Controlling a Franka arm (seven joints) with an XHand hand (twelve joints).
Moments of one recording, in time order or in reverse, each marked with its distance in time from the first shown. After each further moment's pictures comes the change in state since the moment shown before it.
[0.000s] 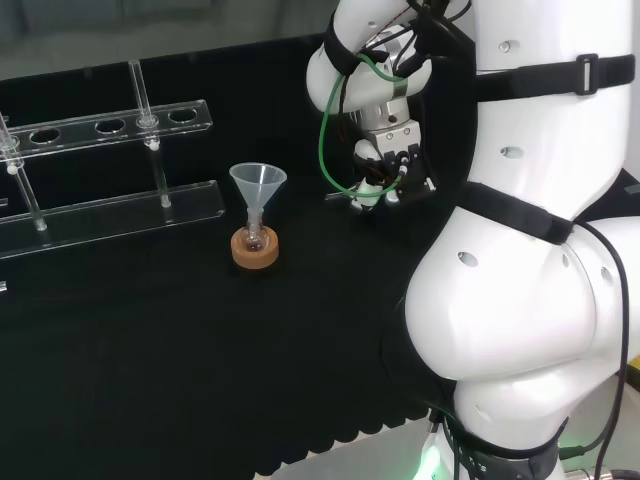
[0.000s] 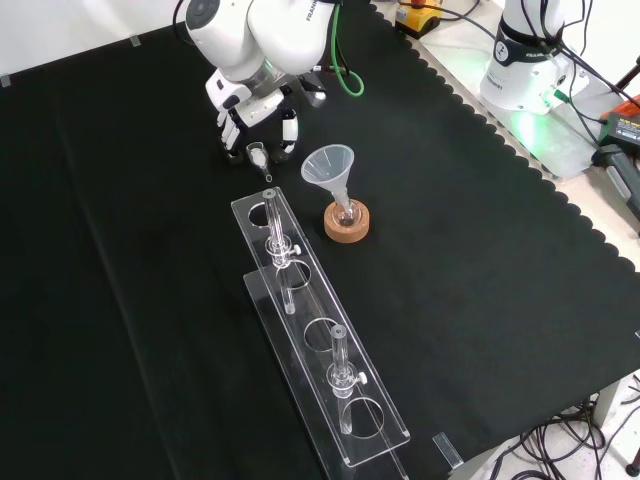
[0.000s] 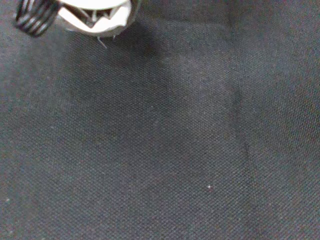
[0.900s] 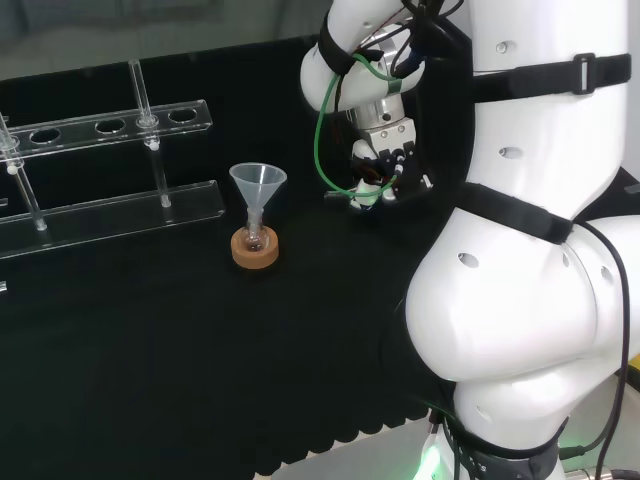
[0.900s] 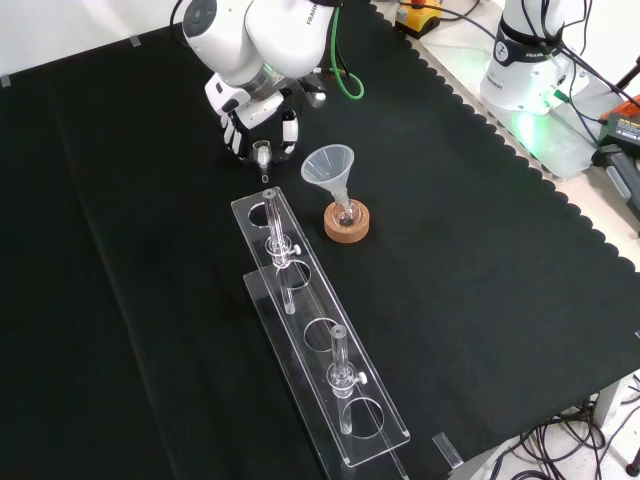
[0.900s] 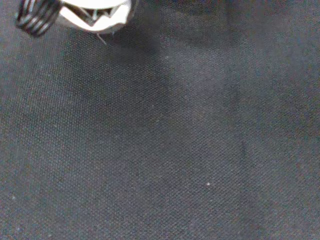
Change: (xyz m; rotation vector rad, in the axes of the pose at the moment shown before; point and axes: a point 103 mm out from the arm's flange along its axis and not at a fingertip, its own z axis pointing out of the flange) arm 0.003 -0.002 -0.006 0.029 -0.030 0.023
